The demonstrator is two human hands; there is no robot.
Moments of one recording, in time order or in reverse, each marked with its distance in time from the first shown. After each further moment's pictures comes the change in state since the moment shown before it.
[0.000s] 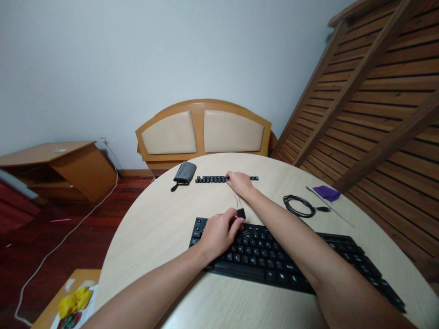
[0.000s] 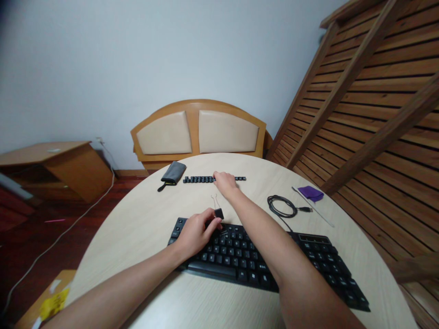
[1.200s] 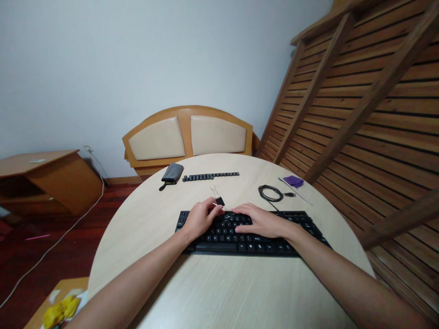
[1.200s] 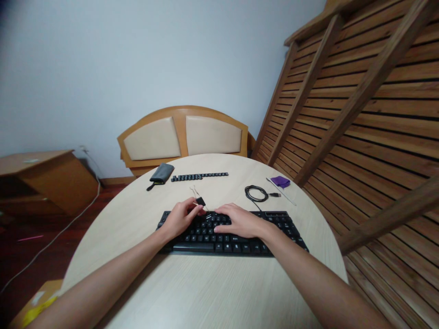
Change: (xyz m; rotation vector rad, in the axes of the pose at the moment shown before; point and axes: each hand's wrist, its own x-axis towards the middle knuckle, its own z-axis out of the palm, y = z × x) left_hand -0.003 -0.001 -0.004 -0.150 -0.008 0.044; right_hand -0.206 0.055 -0.051 0.593 -0.231 -0.372
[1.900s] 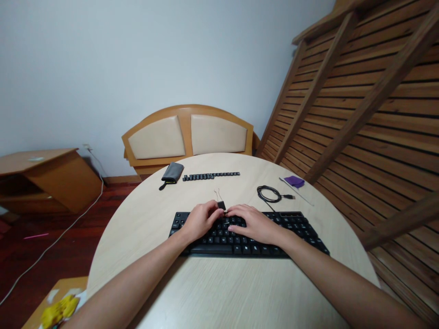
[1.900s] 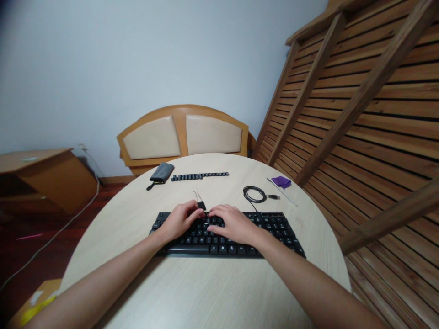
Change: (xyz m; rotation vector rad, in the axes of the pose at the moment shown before) left_hand -0.005 0.003 -0.004 0.112 -0.056 0.057; right_hand 0.010 -0.012 0.020 -0.089 0.140 -0.059
